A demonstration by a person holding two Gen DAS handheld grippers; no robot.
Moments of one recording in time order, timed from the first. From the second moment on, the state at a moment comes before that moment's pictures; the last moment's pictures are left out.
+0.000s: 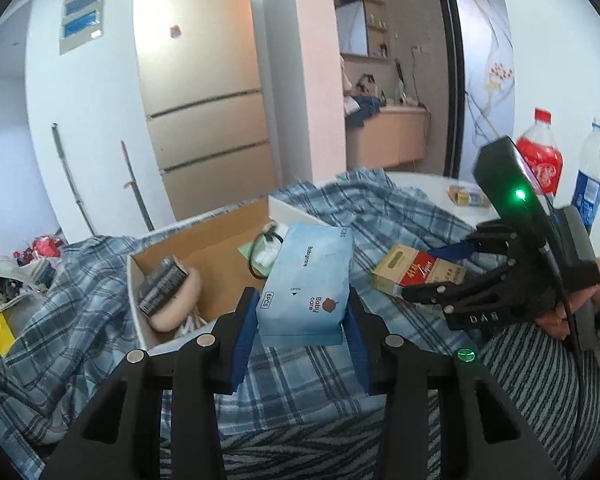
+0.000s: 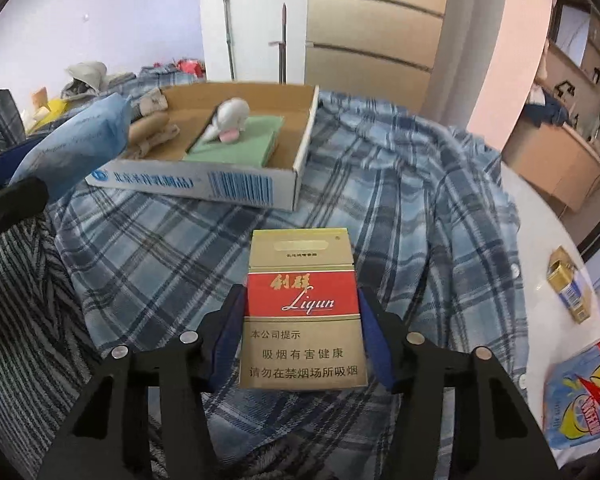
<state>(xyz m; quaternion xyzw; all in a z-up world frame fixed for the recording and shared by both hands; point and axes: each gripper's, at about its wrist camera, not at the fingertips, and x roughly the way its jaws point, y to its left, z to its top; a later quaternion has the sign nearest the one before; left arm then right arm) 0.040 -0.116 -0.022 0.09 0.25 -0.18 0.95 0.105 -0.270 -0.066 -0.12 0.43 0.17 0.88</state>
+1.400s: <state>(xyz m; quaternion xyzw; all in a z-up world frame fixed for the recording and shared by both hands) 0.109 -0.037 0.109 -0.01 0.18 0.03 0.98 0.168 -0.159 0.074 -0.02 0.31 0.15 0.94</state>
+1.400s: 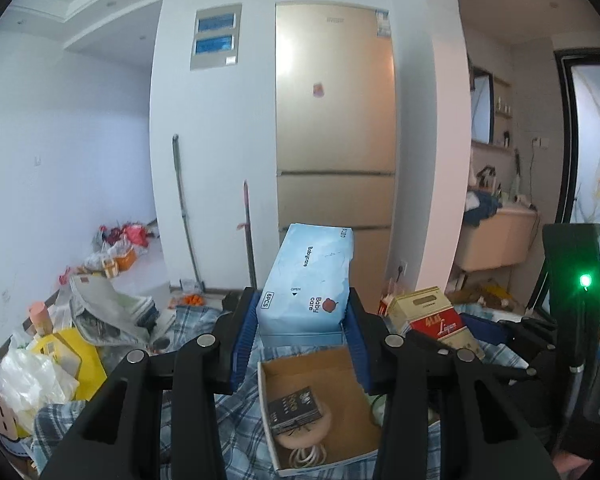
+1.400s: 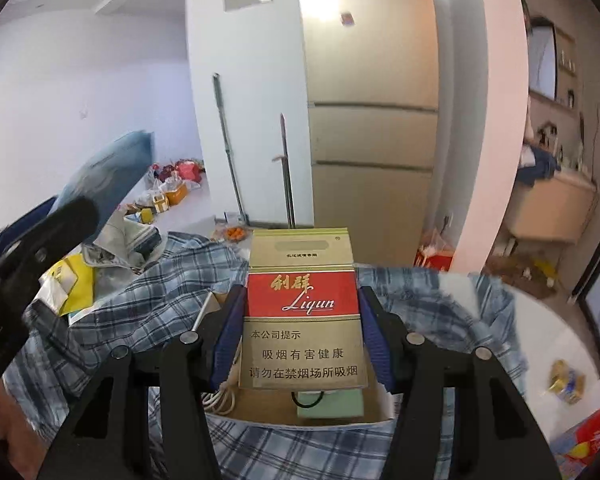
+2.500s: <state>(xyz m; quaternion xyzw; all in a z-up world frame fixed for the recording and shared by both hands) 0.196 -0.029 0.001 0.02 0.35 0.04 0.94 0.207 -0.133 -0.034 -0.07 0.41 0.17 0.89</state>
